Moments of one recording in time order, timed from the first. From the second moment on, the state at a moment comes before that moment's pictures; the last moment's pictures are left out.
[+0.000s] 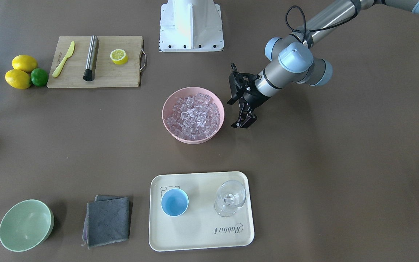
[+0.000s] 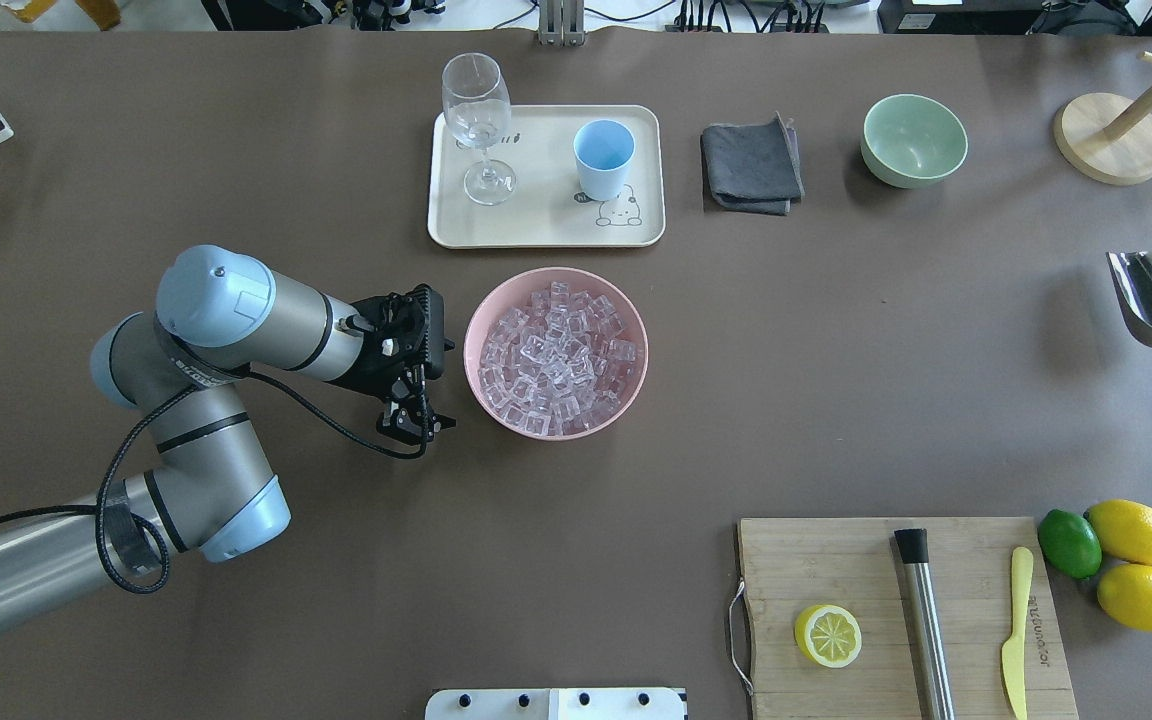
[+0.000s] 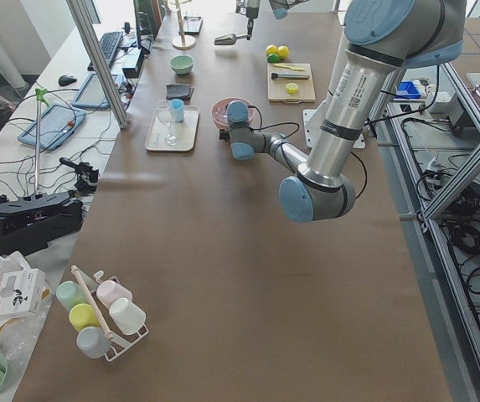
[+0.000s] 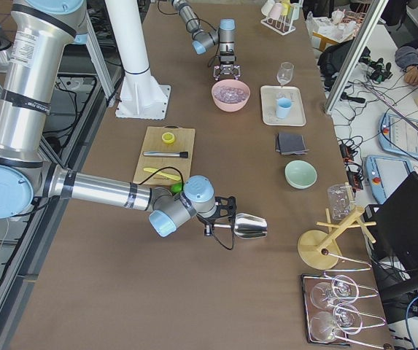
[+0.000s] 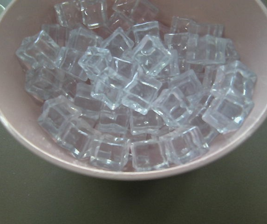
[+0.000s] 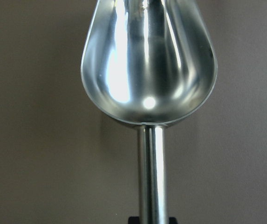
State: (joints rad) left arm -0.58 -2.05 -1.49 -2.42 -2.05 0.14; right arm 1.16 -1.85 1.58 -0.71 2.25 0.67
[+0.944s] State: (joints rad) left arm -0.58 -2.07 -1.45 -2.45 -2.04 0.05; right arm 1.36 -1.88 1.81 -1.01 2.28 -0.02
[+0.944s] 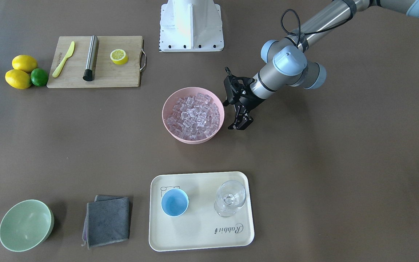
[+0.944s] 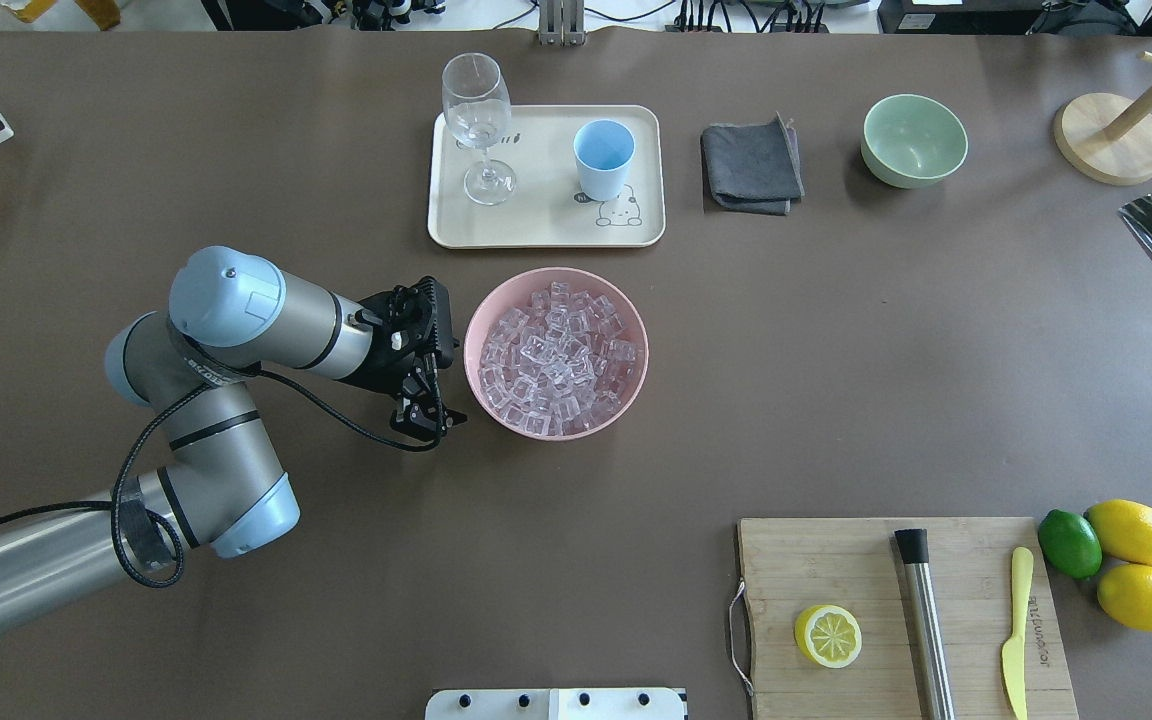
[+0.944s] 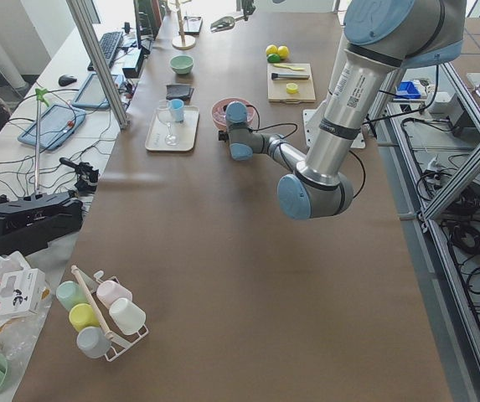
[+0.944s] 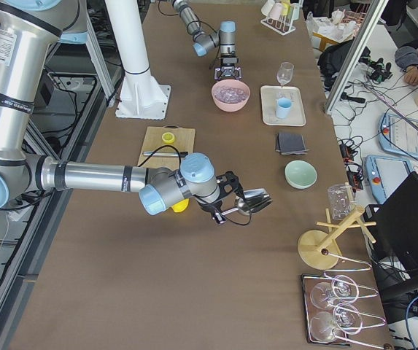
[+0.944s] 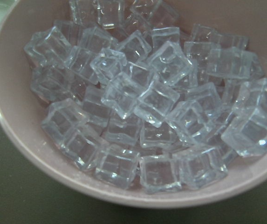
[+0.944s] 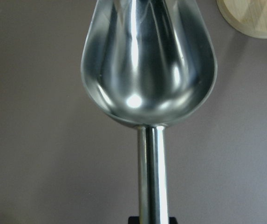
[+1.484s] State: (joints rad) left arm -0.58 -2.07 -1.44 -2.47 -2.04 0.05; right arm 1.32 -1.67 1.97 -1.52 2.19 -0.46
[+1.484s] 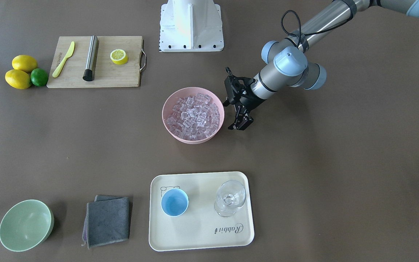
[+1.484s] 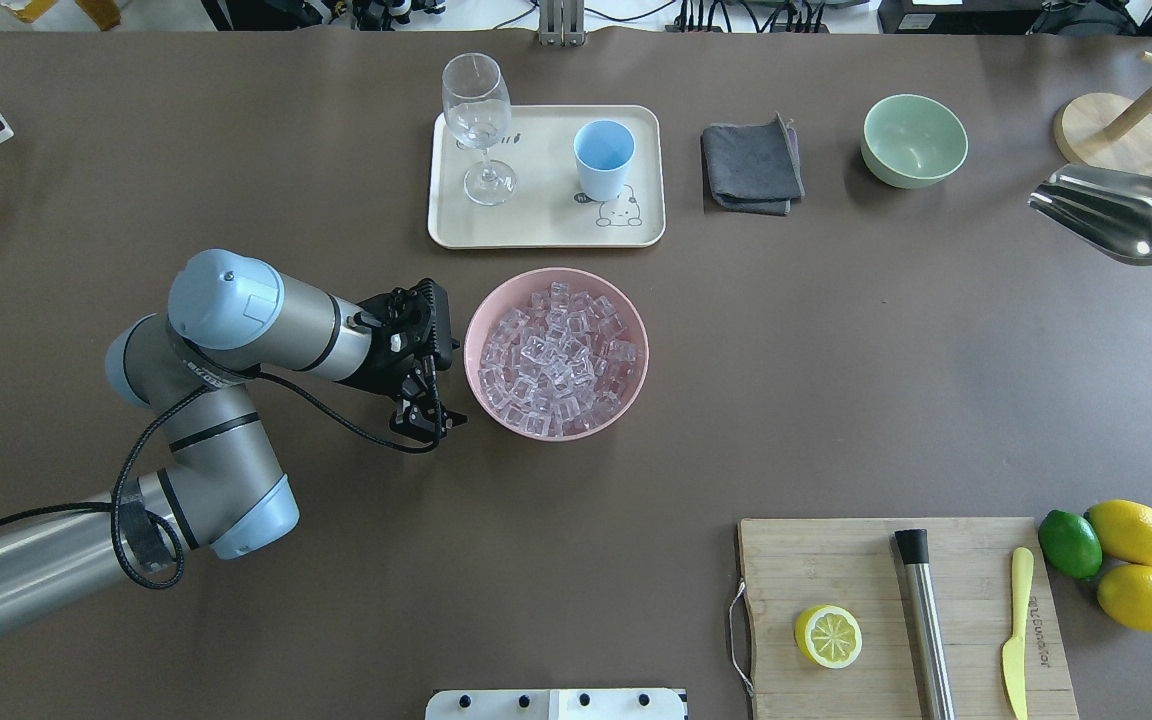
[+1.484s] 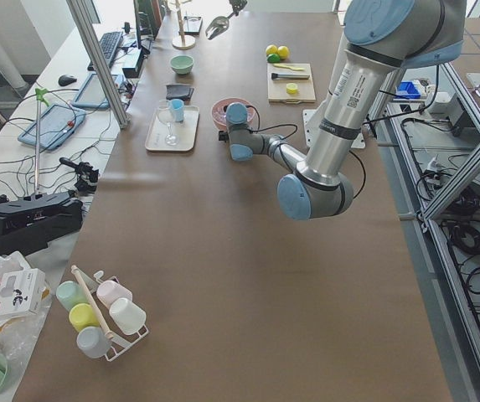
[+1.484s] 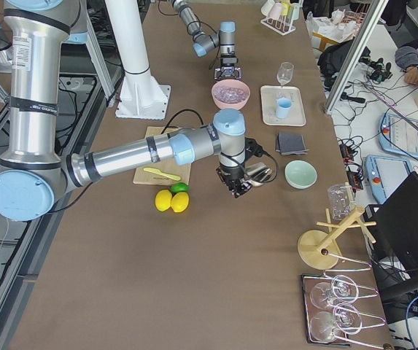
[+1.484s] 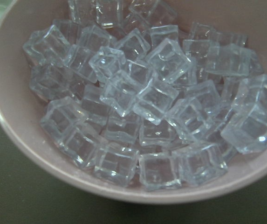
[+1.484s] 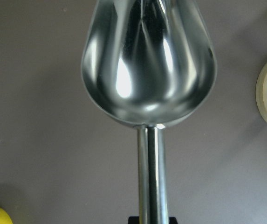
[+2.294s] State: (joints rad) left arm -0.58 -2.07 -1.44 -2.47 -2.04 0.05; right arm 1.18 -1.41 2.15 -1.91 2.03 -0.86
